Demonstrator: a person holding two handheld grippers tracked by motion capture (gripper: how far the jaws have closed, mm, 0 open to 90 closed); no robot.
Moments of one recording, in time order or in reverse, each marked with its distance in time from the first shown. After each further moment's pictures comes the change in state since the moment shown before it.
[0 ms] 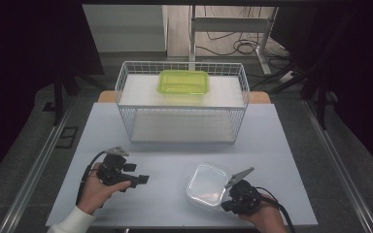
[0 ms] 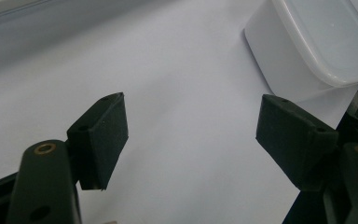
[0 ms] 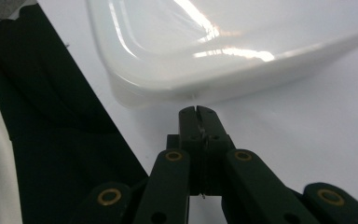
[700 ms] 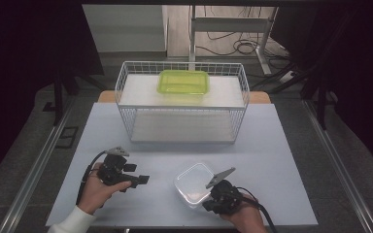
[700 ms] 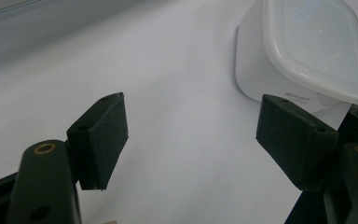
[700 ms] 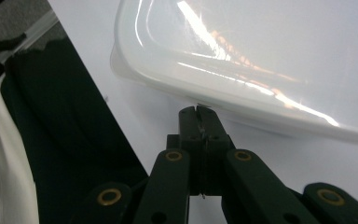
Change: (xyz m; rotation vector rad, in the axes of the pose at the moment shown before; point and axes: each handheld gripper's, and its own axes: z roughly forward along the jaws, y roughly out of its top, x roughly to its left) left arm 0.001 0.000 0.002 0.007 0.003 -0.003; right arm 0.029 0.032 0.022 -0.047 0.031 -0.023
